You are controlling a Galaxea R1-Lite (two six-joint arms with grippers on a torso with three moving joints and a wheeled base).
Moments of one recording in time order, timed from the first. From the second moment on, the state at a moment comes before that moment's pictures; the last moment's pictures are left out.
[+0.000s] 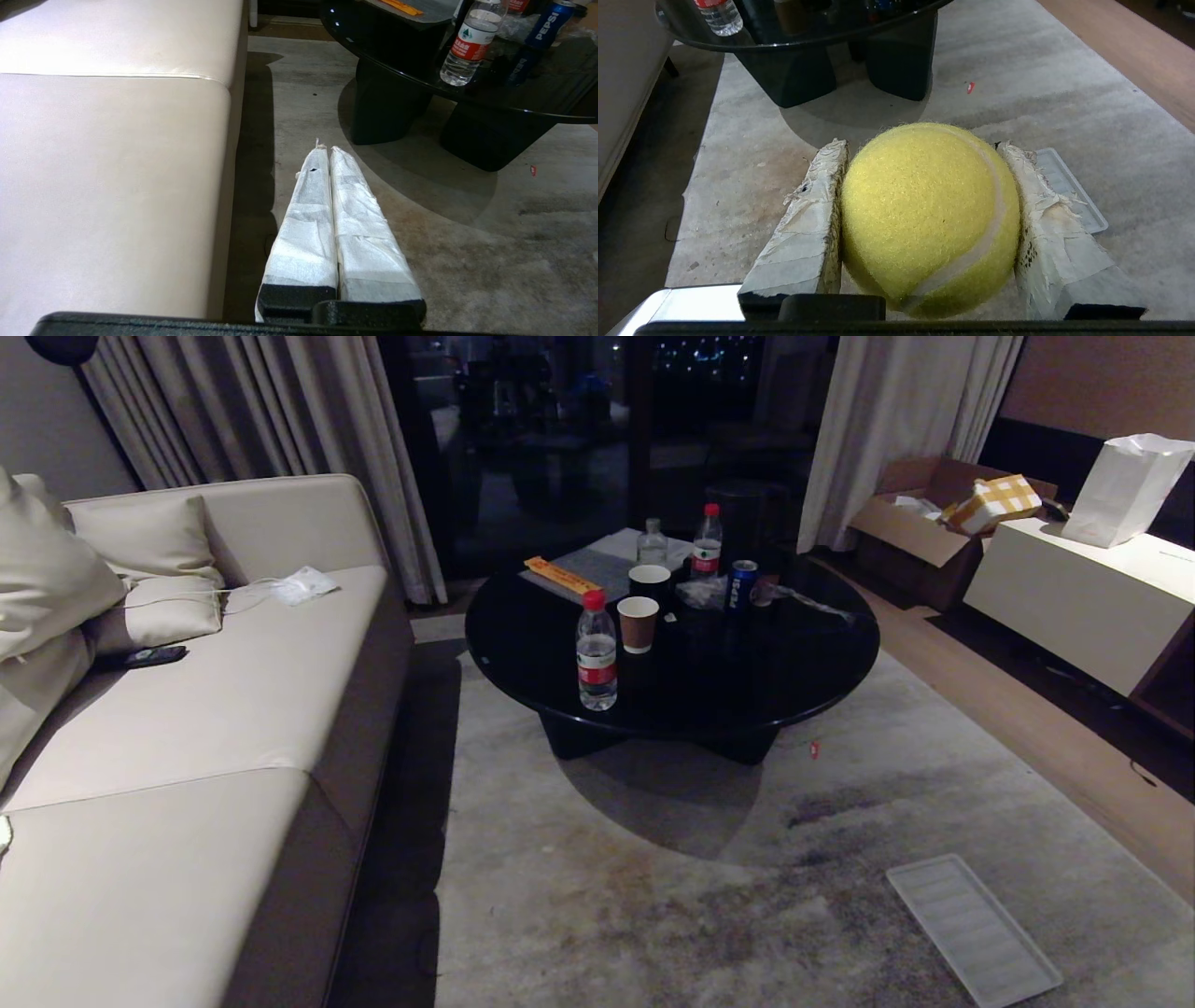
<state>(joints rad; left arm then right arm) -0.01 0.00 0.00 0.00 0.06 -0.11 0.01 0.00 -0.08 0.19 -0.02 0.07</state>
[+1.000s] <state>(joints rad) -0.01 0.00 0.00 0.00 0.06 -0.10 0.01 0.00 -0.08 0.20 -0.02 0.07</state>
